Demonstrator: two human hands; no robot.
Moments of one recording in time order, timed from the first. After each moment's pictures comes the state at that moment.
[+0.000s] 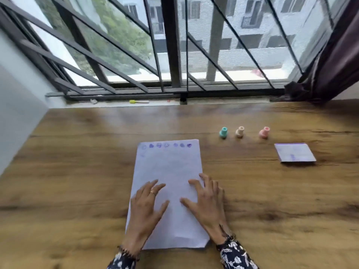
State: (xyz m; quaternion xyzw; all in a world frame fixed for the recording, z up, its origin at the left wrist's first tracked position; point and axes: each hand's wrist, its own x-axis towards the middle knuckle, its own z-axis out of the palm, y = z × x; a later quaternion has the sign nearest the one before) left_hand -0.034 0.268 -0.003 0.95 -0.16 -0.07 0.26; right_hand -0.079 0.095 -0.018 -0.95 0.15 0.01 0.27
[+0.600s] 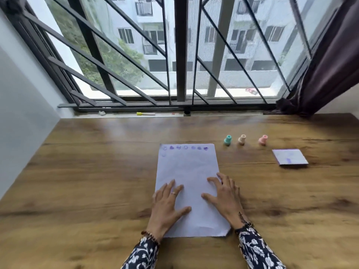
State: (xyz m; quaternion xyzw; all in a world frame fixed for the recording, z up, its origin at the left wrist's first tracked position) left_hand -0.023 0.278 -0.027 0.93 -0.24 -0.15 0.22; right_hand -0.075 0.084 -0.010 -0.95 0.20 0.03 0.23
